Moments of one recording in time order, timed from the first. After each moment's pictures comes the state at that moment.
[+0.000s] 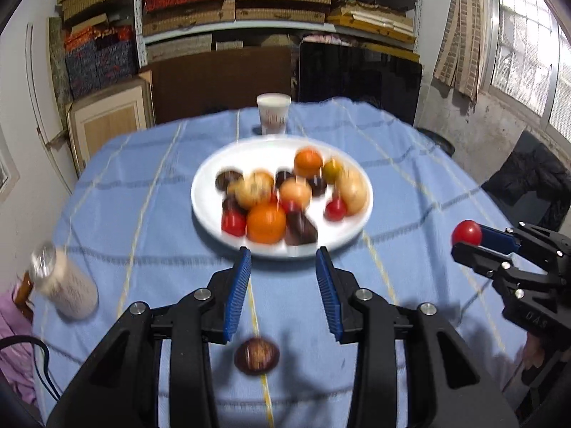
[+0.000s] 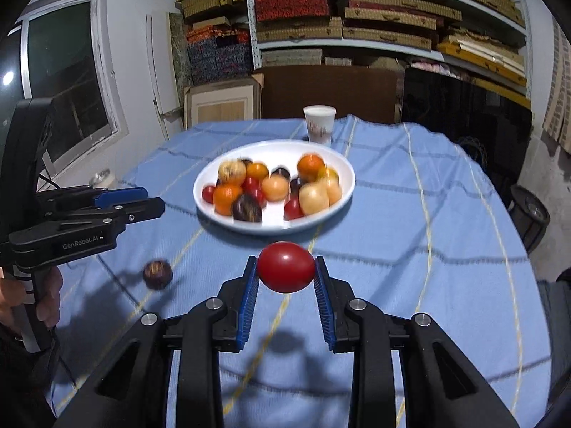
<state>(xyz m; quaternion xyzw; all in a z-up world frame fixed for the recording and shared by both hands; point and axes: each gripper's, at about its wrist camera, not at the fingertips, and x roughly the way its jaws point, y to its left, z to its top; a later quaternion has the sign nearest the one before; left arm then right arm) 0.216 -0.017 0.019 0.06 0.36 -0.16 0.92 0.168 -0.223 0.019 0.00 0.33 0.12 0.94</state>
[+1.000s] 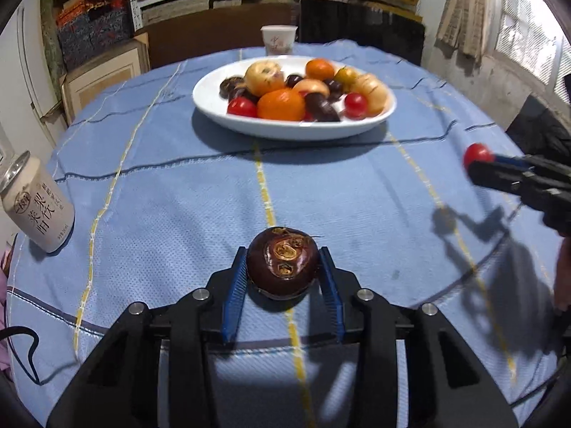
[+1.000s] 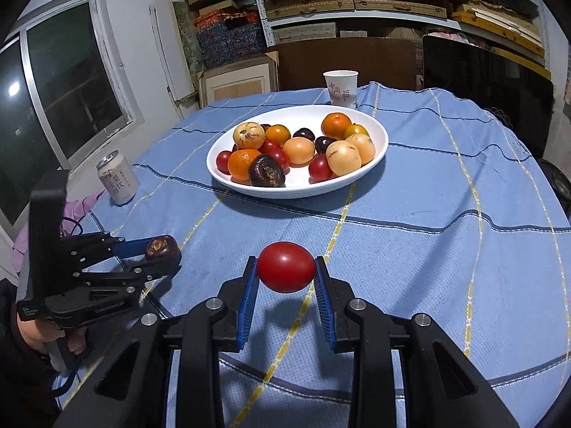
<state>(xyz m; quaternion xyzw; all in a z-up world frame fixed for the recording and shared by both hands) 0.187 0.010 -0.071 0.07 0.42 -0.17 0.89 0.164 -0.215 -0.040 0.04 0.38 0.16 0.91</state>
